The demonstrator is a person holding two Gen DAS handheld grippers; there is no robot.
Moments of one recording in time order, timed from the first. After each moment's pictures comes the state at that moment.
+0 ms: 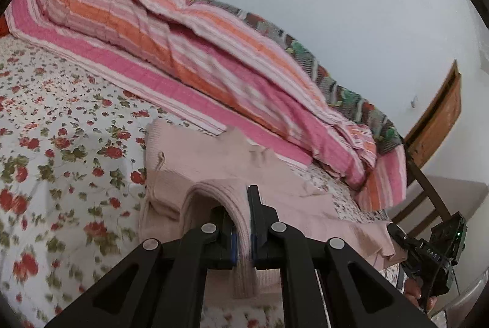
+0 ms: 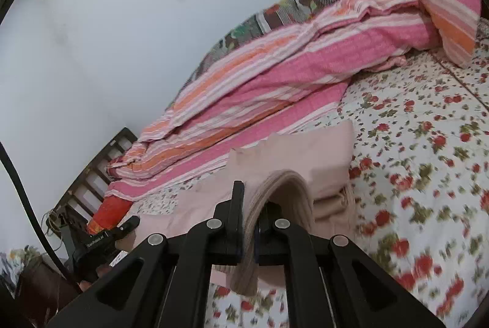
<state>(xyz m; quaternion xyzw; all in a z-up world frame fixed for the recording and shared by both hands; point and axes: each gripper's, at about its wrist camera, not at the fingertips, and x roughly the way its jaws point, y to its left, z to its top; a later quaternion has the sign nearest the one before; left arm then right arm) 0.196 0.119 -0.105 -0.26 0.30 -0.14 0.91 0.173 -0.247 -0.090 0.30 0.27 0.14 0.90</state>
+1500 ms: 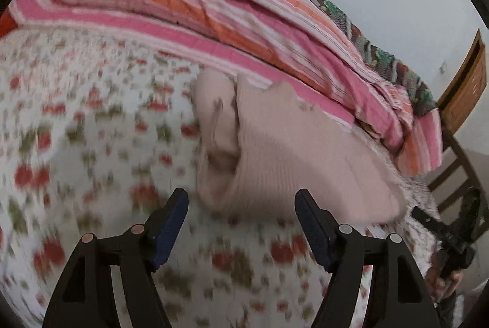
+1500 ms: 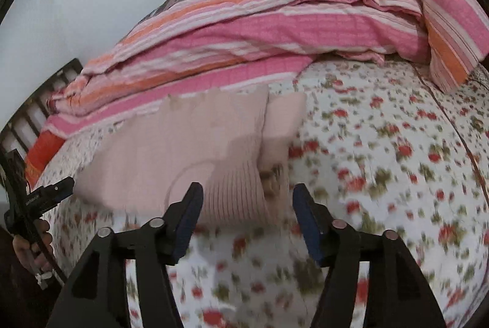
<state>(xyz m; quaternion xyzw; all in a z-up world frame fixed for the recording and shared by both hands) 0.190 0.137 -0.157 -0.21 0.38 -0.11 0.89 0.188 -0.239 -0.131 0.14 0.38 0.06 0.91</state>
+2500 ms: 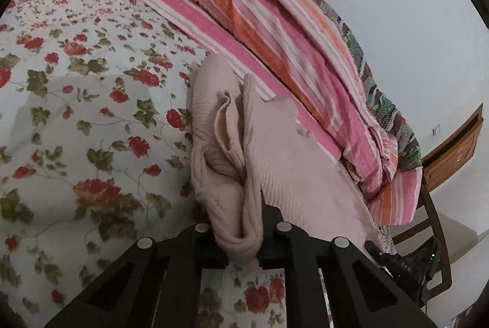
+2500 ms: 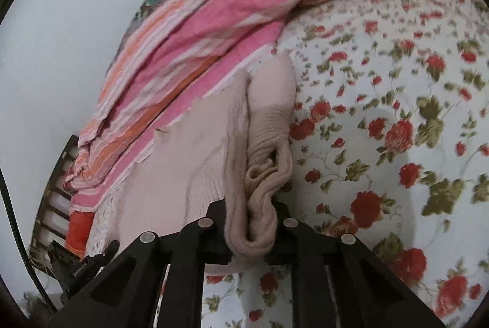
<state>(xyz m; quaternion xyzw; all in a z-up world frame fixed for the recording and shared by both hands) 0.221 0.138 -0.188 -0.35 0.35 -0.11 0.86 0.228 -0.252 -0.173 0.35 0.36 0.04 0.86</state>
